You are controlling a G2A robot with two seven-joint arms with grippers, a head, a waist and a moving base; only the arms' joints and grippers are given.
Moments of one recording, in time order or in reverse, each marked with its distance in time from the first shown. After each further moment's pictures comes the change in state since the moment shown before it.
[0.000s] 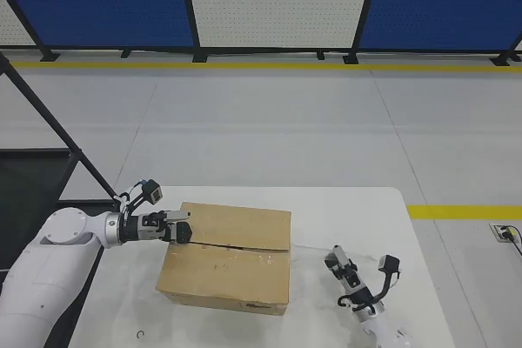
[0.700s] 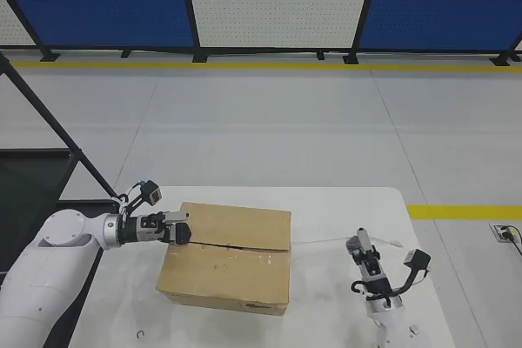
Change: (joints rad) left arm 0.019 0.010 -0.015 -0.022 -0.005 -0.001 0.001; right arm -0.109 -0.004 0.104 -0.322 -0.128 0.215 -0.179
